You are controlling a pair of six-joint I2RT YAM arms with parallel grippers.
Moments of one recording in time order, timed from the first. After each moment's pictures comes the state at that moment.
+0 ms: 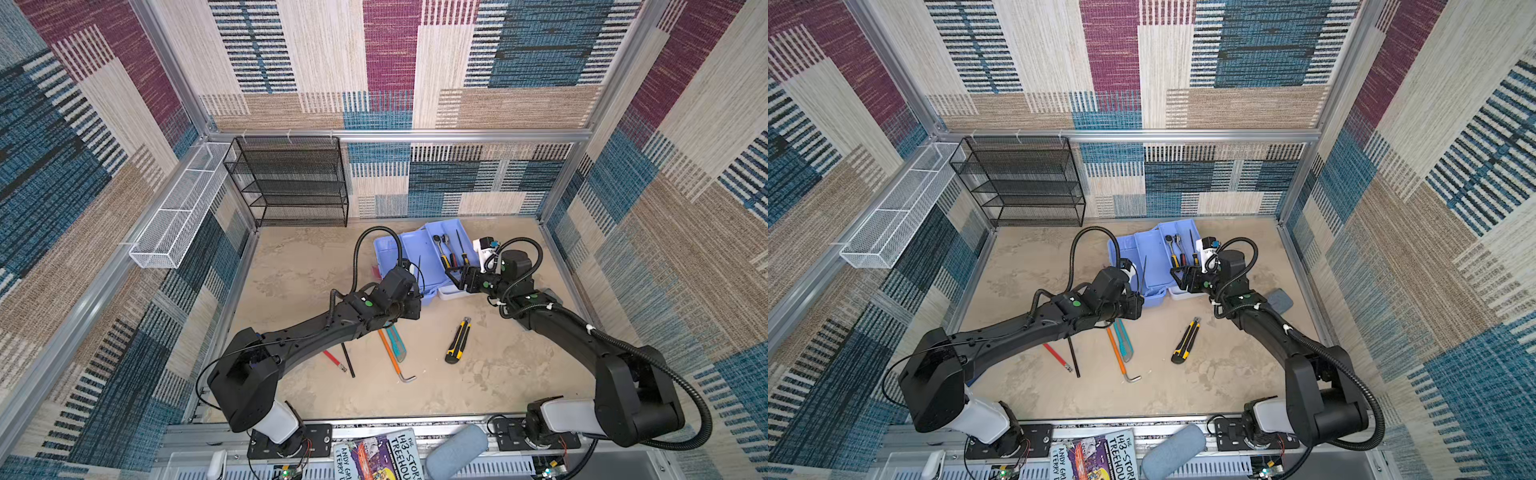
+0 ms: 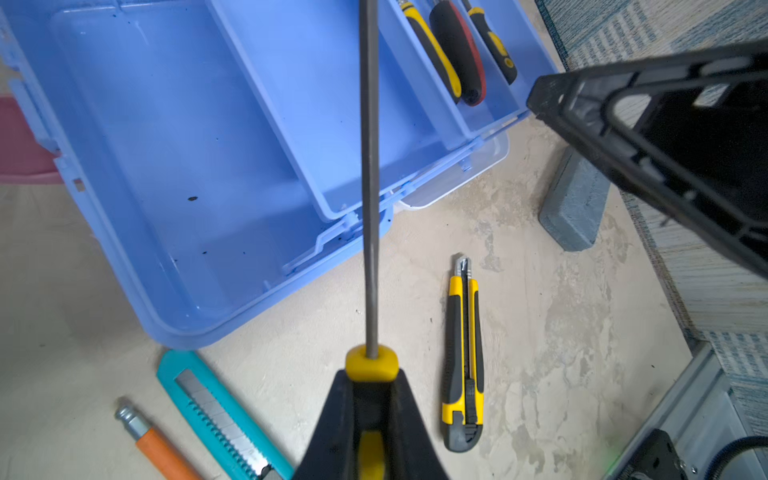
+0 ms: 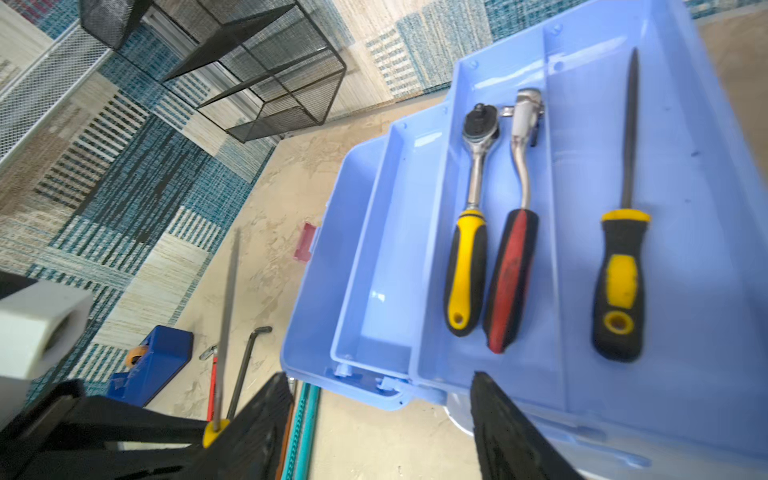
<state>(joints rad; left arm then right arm) -0.84 1.57 1.13 -0.29 -0.04 -0.57 0.24 1.35 0.77 0.14 -0.50 0.42</state>
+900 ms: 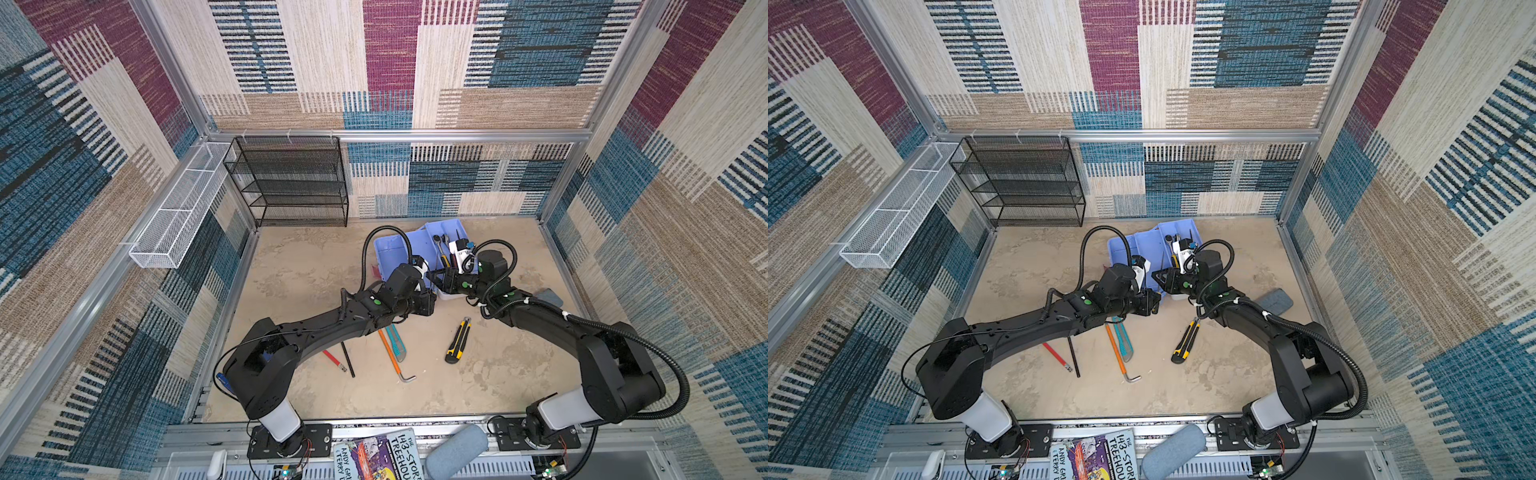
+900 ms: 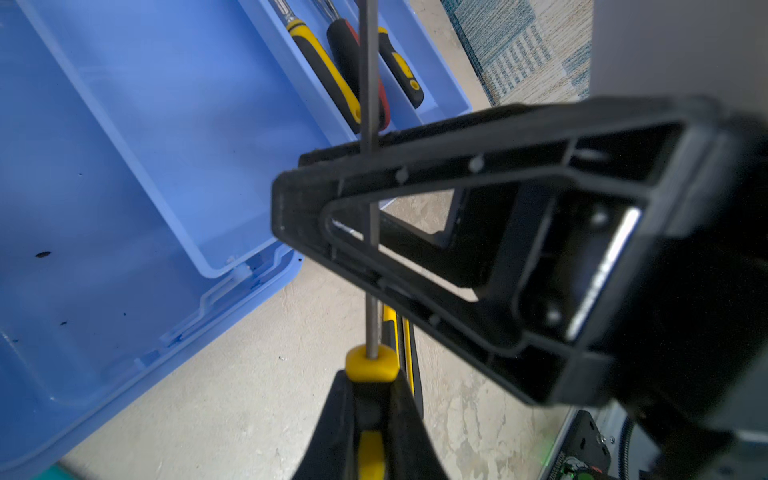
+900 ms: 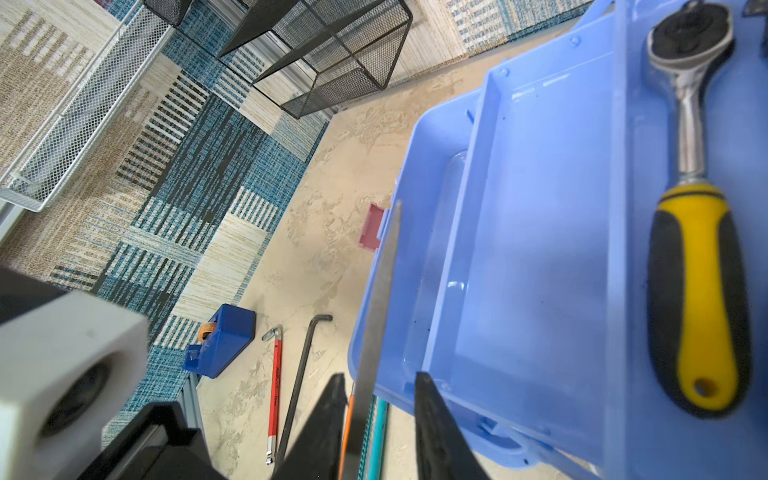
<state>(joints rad) -0.84 1.65 1.14 -0.10 0.08 -0.58 0.37 1.49 0.82 0.26 -0.54 0.55</state>
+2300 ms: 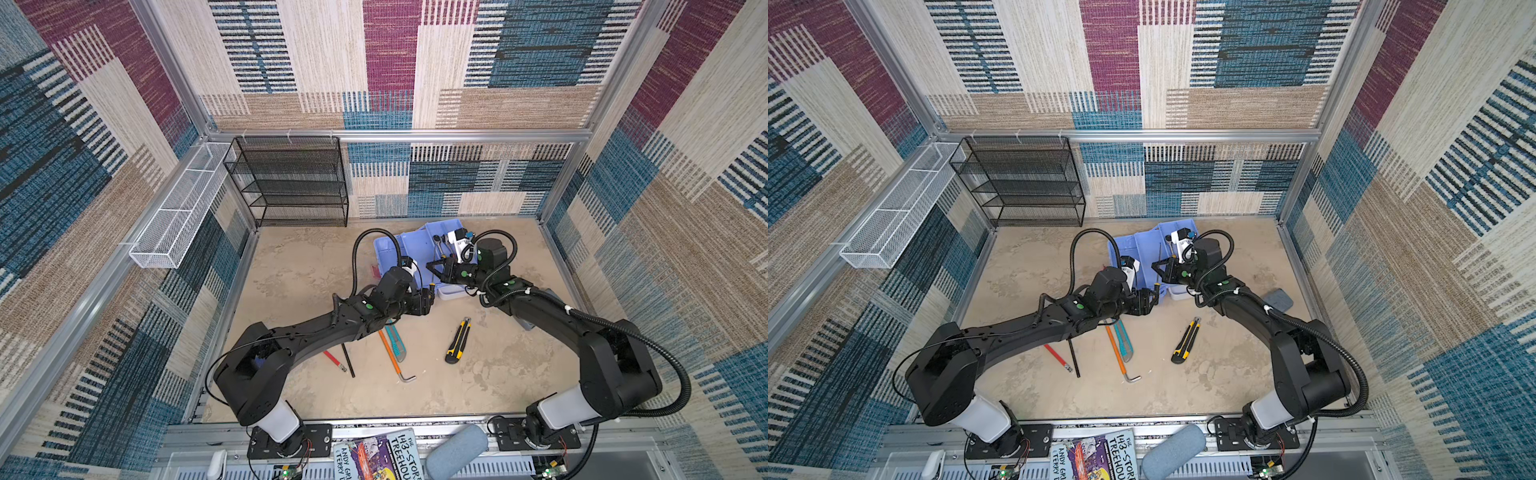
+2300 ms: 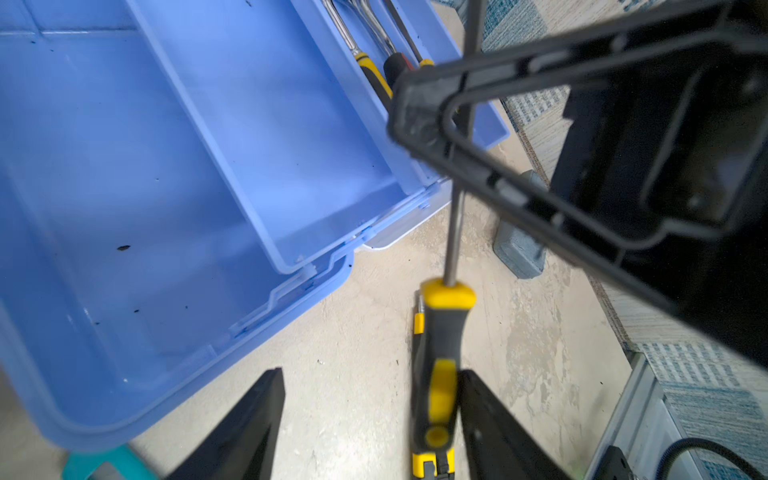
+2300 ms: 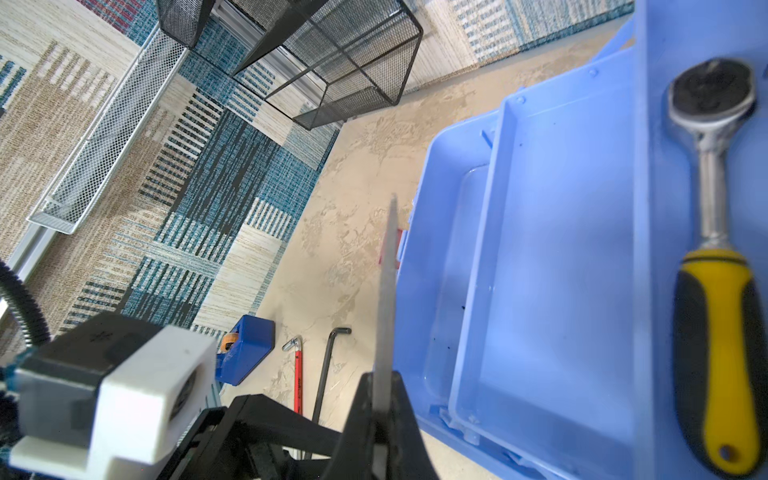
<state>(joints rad) -0.82 1.57 1.03 -0.05 0.00 -0.59 0.34 1.51 0.98 0.11 -0.56 0.55</state>
